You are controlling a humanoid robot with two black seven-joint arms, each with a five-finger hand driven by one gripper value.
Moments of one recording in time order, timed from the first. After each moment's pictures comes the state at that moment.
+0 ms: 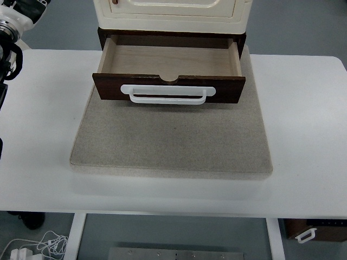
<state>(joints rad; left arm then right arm) -1.08 0.36 -1.07 -0.35 -0.27 -0.24 0.07 -0.02 0.00 -0.01 0.17 -0.04 0.07 0.03</state>
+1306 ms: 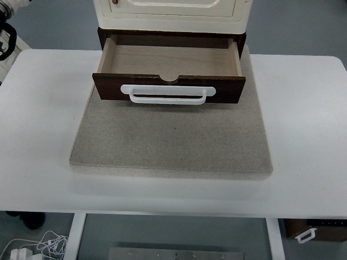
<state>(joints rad) -1.19 0.42 -0.99 -0.37 -0.21 -0.27 0.07 -0.02 0.00 -0.01 0.17 -0.04 0.07 0.03</state>
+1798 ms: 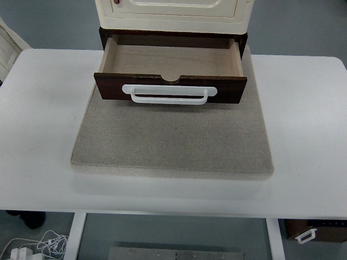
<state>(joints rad) -1.26 0.52 -0.99 -0.47 -0.13 -0.28 0.06 -0.02 0.00 -0.01 0.17 -0.04 0.07 0.03</state>
